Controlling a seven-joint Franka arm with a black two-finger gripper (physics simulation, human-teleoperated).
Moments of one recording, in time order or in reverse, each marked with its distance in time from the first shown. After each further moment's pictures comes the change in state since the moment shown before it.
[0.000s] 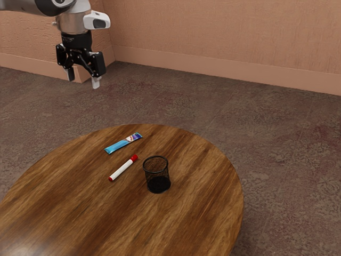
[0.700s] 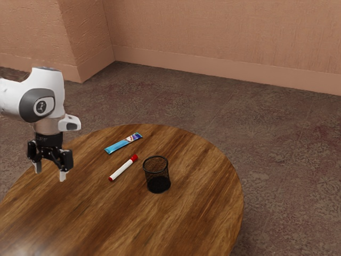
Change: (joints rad) arm -0.054 -0.209 0.250 -0.865 0.076 0.429 -0.029
